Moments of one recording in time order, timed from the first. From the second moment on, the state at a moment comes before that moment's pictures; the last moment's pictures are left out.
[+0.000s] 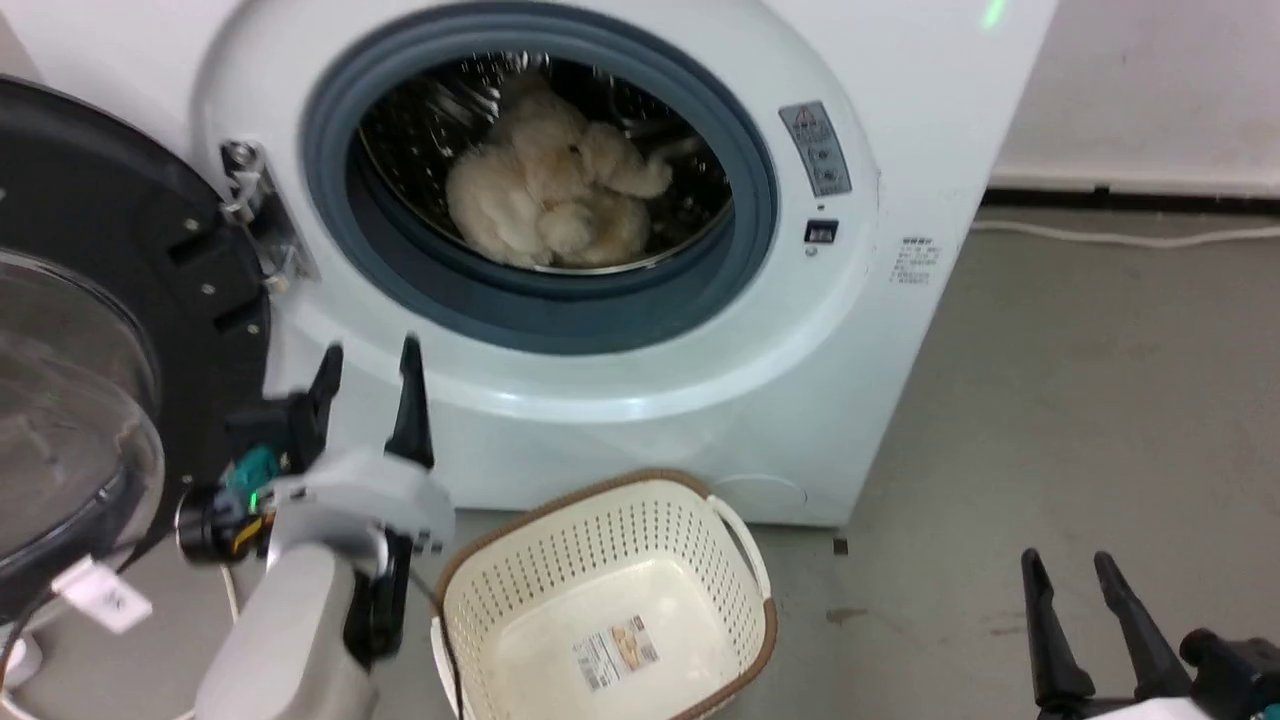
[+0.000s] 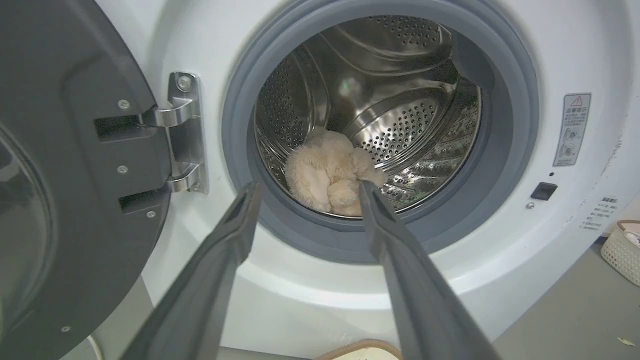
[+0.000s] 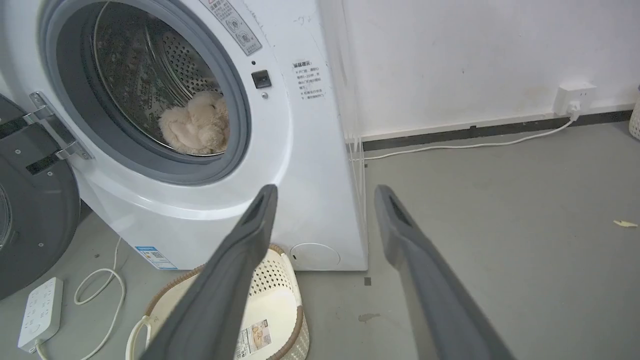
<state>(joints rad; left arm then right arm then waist) -0.48 0.20 -0.24 0.52 -0.46 0.10 -0.26 0.11 -0.05 -0.07 0.04 0.28 0.13 -0.16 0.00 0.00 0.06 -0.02</state>
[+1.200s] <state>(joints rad) 0.01 0.31 -0.25 0.07 -0.50 0.14 -0.22 0.22 -0.05 -0.05 -0.04 0.20 0.13 -0.12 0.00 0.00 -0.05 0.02</state>
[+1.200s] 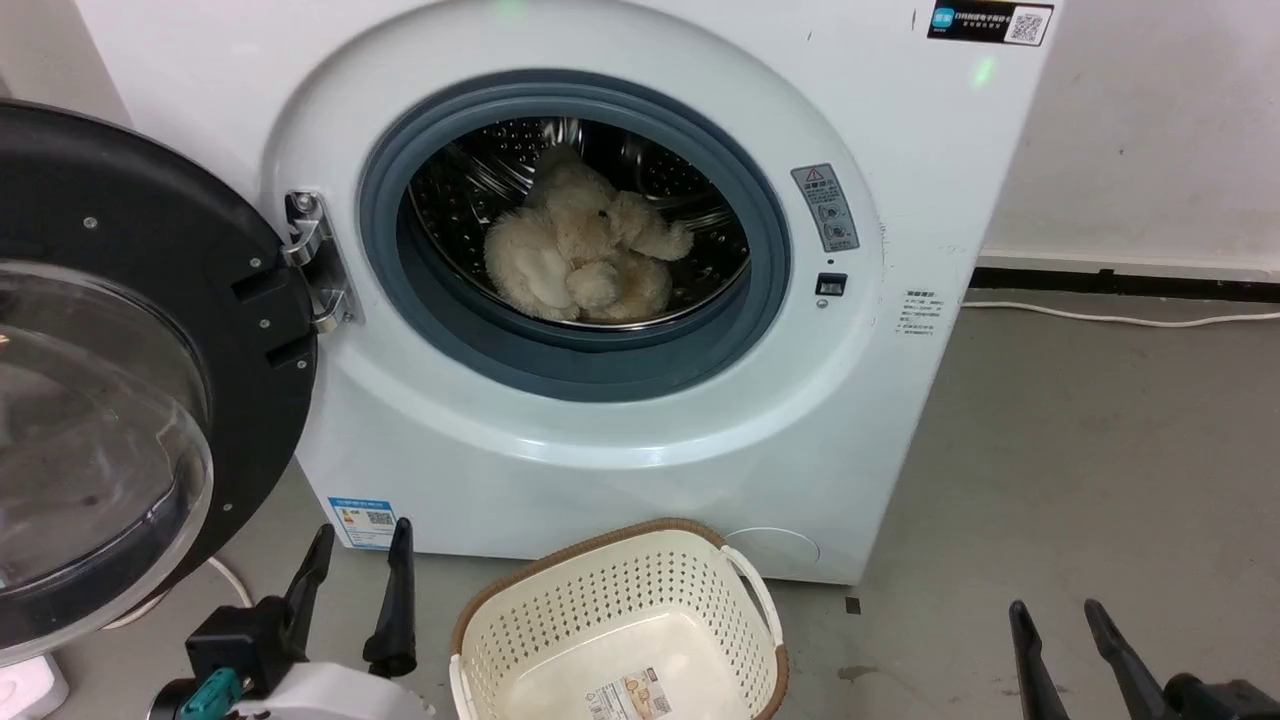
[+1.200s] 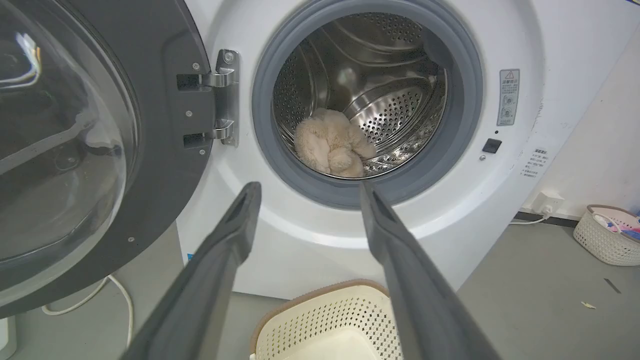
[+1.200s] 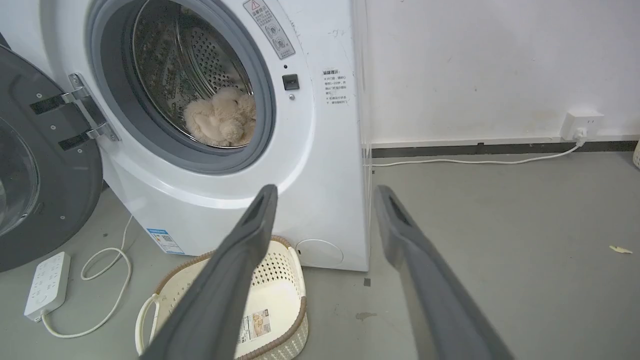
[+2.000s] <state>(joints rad) 0.04 0.33 -0.28 0.06 -0.51 0.15 -0.15 0.22 -0.05 -0.04 -0.01 0.20 0.13 -0.13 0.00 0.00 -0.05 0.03</state>
